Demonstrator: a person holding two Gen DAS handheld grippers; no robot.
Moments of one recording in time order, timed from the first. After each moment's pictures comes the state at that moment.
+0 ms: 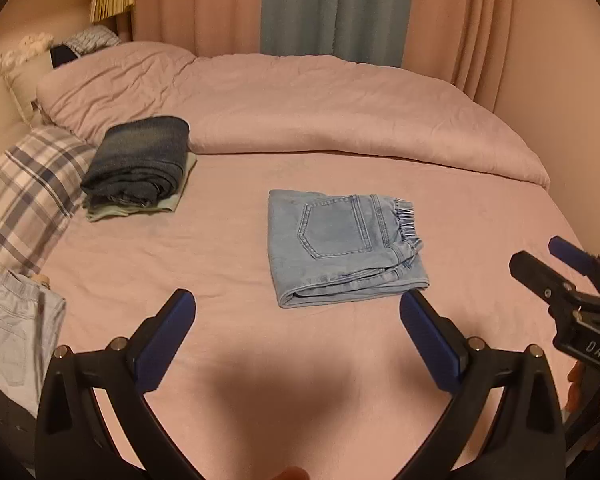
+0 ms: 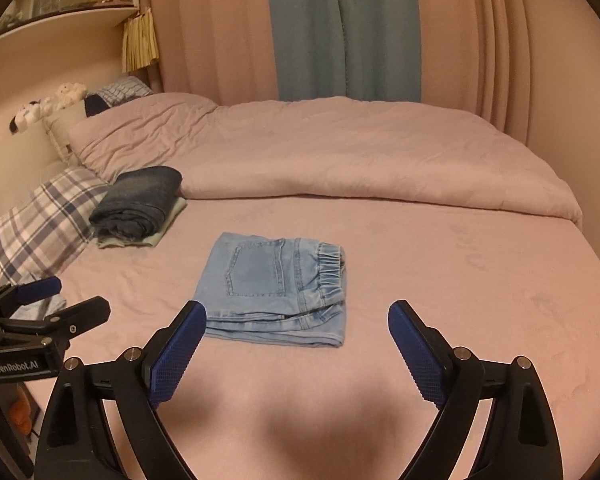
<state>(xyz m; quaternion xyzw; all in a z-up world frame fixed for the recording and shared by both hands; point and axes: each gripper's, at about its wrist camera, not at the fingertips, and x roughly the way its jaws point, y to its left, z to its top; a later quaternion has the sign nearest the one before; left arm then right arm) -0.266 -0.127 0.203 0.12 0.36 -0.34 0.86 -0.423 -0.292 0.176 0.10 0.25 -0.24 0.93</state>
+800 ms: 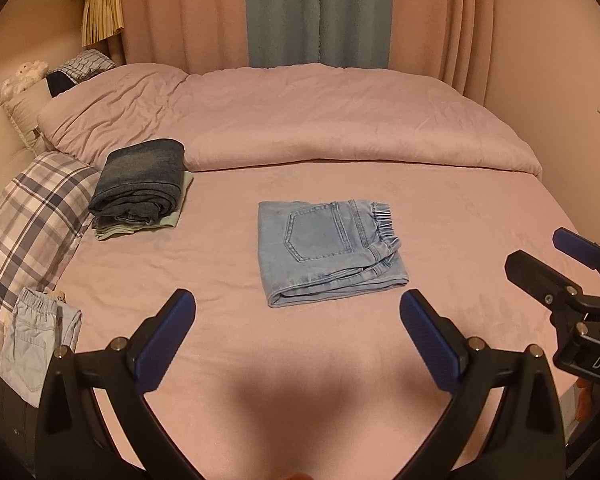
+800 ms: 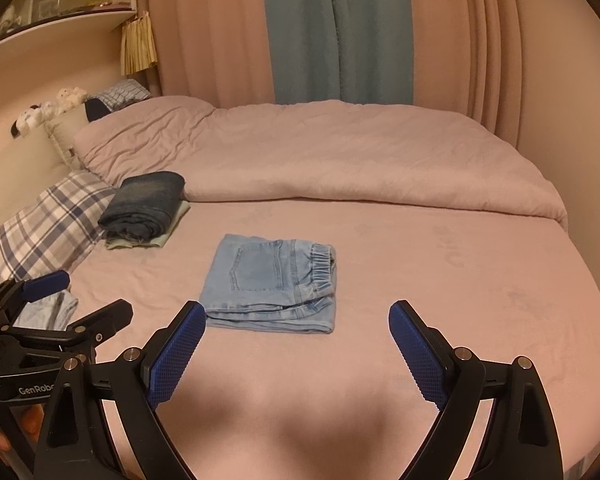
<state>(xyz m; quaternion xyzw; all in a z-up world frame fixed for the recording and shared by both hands) -0.304 -0.136 0.230 0.15 0.34 -0.34 0.86 -0.453 -0.275 0.206 0.10 0.26 -0.25 0.93</state>
